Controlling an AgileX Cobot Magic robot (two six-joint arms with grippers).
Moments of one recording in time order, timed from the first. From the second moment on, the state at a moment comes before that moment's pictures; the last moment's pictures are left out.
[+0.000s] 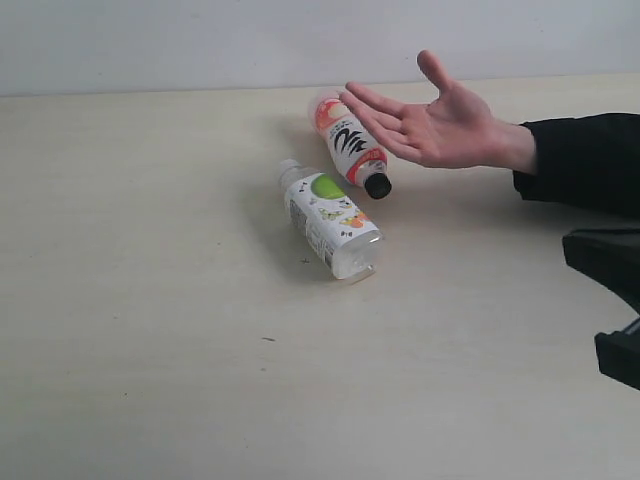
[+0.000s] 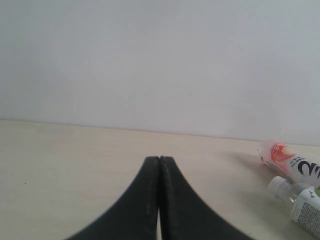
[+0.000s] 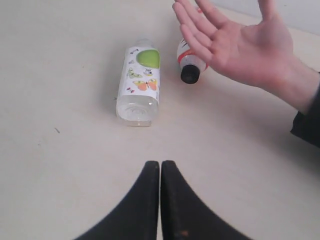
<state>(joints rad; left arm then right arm) 0.06 0.01 0.00 -0.03 0.08 -0.08 0.50 0.65 -0.37 0.14 0.40 -0.15</state>
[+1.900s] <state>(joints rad) 0.06 0.01 0.00 -0.03 0.08 -0.08 0.62 2.00 -1.49 -0.02 0.90 0.09</state>
